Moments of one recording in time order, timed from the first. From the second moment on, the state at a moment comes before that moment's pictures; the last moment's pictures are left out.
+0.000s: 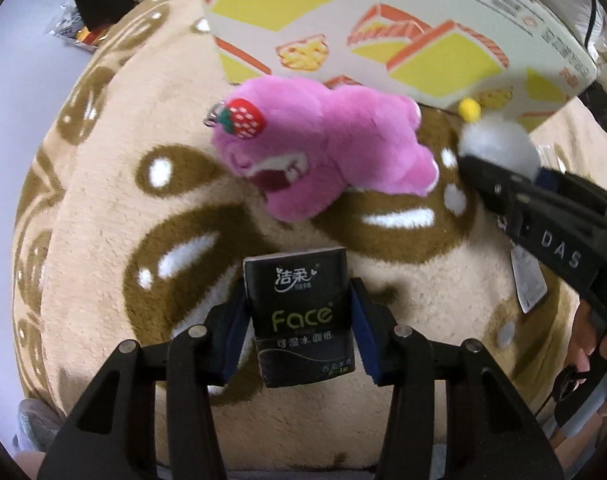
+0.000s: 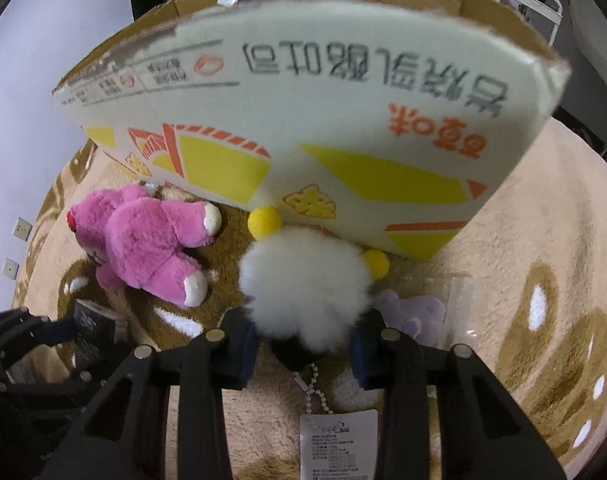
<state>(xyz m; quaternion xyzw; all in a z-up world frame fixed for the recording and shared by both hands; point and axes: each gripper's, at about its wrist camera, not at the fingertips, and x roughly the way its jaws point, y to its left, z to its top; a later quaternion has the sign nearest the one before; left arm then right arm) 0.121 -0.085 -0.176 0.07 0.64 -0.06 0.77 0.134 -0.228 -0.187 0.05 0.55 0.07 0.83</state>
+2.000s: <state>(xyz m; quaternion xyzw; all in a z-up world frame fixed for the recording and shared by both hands) 0.127 -0.058 0.024 0.07 0.24 -0.04 0.97 0.108 -0.240 0.027 0.09 0.29 0.14 0.94</state>
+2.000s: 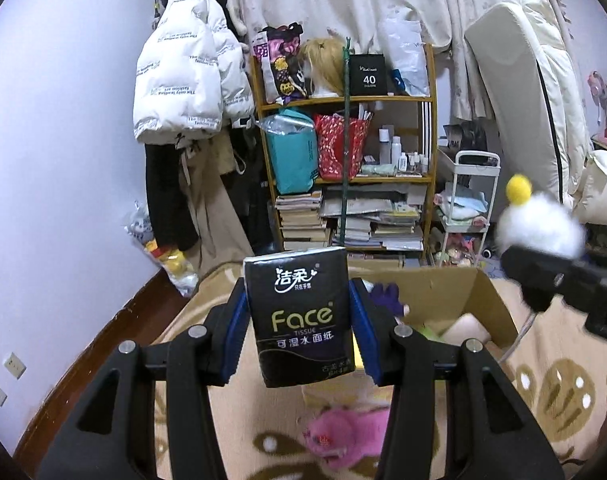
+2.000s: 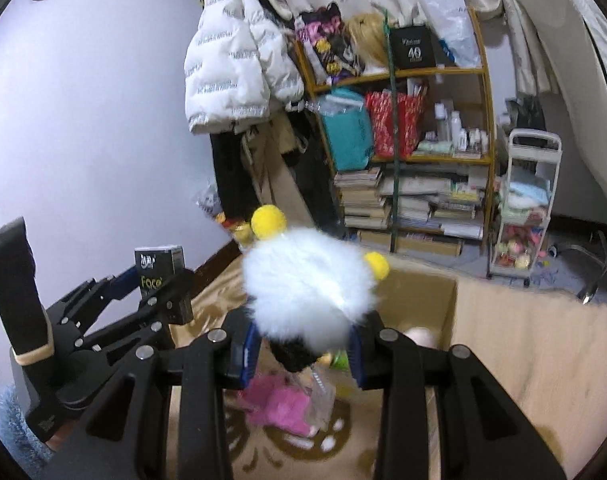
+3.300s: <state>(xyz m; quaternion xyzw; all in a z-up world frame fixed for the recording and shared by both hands) 0.172 -0.096 -0.049 0.10 0.32 -0.08 0.94 0.149 -0.287 -0.069 0.15 0.38 0.08 0.91</state>
